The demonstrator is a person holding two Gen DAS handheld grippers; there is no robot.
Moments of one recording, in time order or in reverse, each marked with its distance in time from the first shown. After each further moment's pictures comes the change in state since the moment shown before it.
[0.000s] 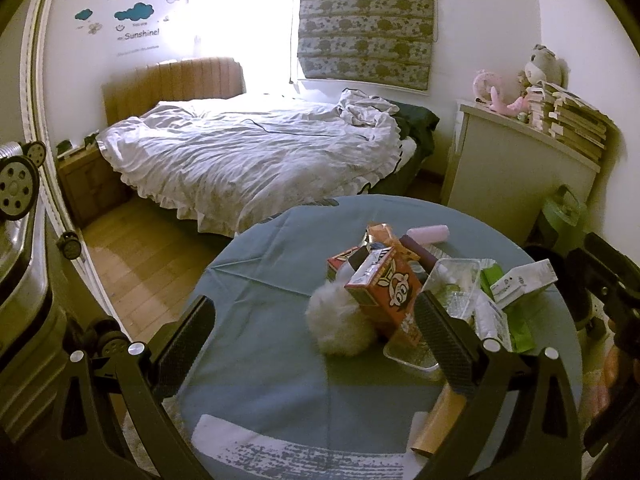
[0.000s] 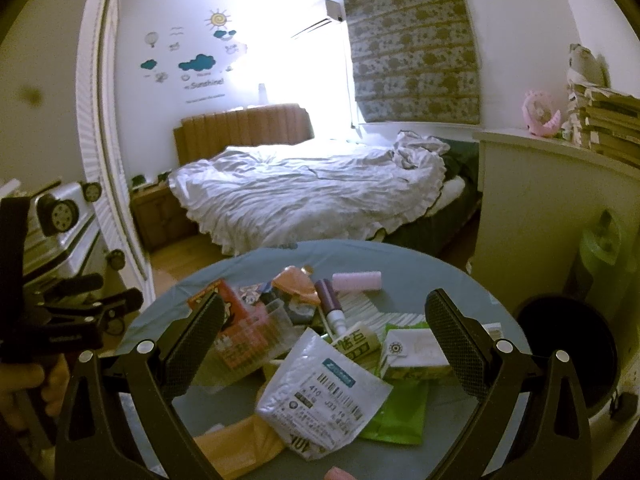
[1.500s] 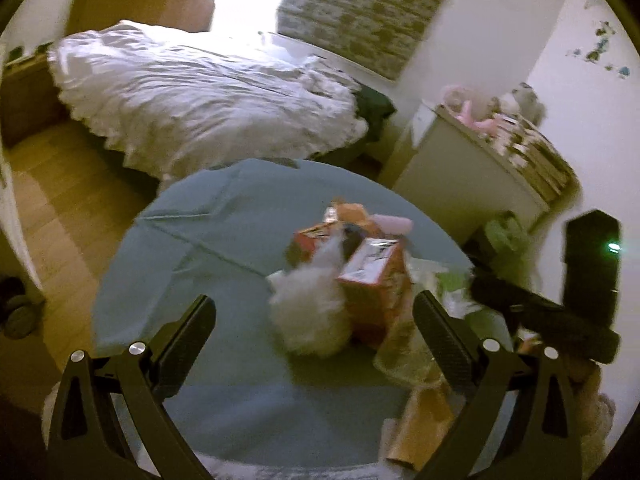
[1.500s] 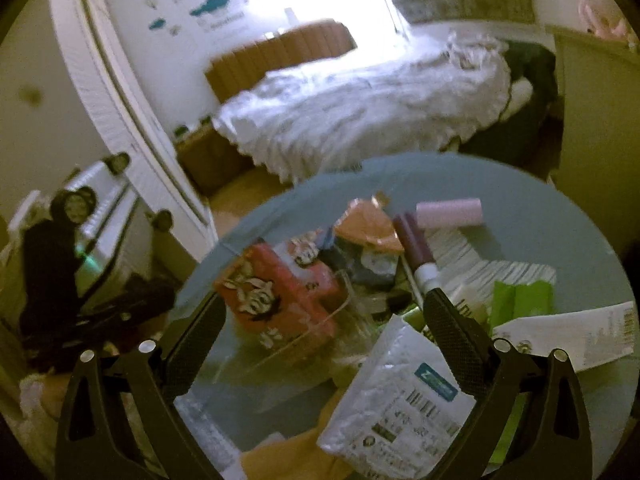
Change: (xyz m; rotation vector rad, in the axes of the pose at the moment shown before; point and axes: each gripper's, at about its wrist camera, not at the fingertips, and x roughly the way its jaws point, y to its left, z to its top) left arm 0.063 0.052 -0.001 -0.200 0.145 -0.364; right arm 0.118 0.026 0.011 0.126 0.394 0.264
